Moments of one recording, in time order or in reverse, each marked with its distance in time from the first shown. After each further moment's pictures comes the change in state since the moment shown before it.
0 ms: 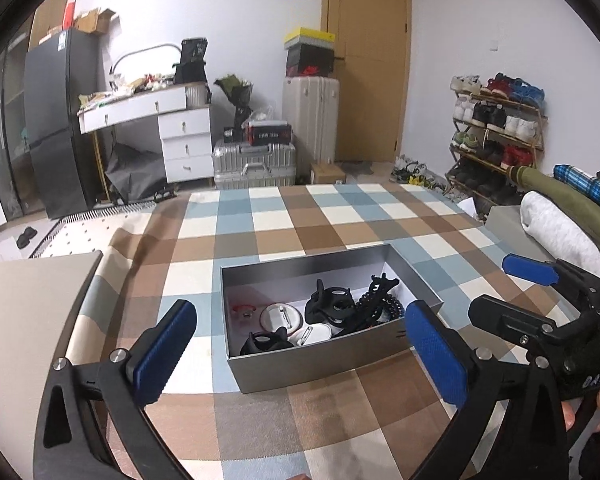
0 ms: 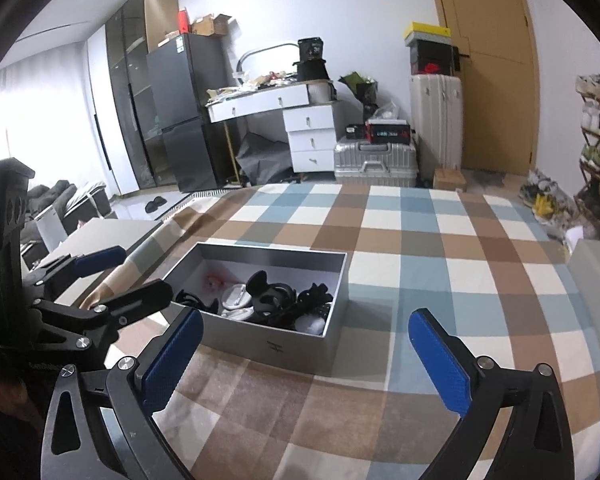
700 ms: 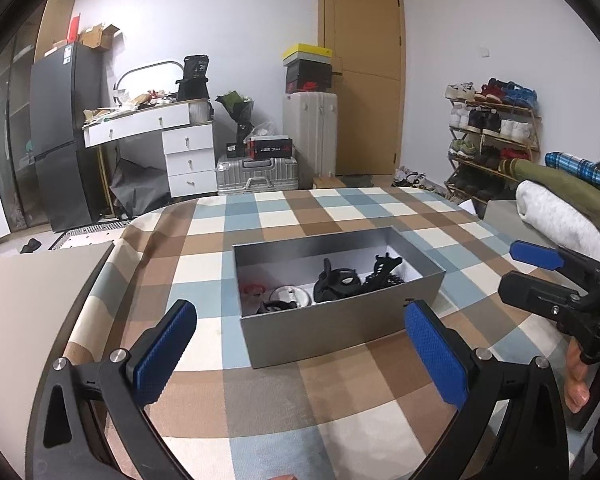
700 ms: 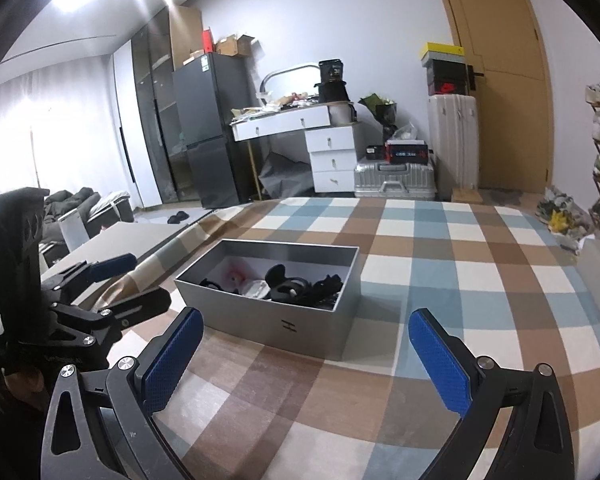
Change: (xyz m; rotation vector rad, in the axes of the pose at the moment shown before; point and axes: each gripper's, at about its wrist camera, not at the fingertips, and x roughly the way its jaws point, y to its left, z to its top) left arm -0.008 0.007 -0.031 0.020 -0.071 0.017; right arm -0.016 -0.004 -0.028 -0.025 -0.091 0.080
